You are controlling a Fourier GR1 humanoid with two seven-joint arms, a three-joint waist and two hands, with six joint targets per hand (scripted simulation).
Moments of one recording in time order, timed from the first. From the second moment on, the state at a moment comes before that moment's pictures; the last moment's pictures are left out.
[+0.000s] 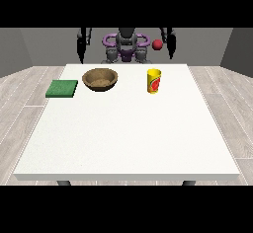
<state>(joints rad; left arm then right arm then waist) -0.01 0.08 -0.02 -1.56 0.02 -0.01 0.01 0.00 -0.11 0.00 -1.52 -0.02 -0.02 0.02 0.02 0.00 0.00</state>
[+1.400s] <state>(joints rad) -0.15 0.04 -0.05 -1.77 0.05 0.12 0.12 -0.08 -0.16 -0.16 -1.70 -0.18 0.06 0.04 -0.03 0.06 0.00</state>
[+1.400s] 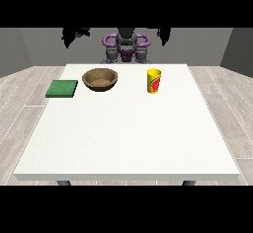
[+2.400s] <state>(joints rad) -0.34 0.07 0.13 -1.12 0.02 0.09 -0.45 -0.24 -0.24 -0.24 -1.54 -0.21 0.13 -0.07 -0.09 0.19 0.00</state>
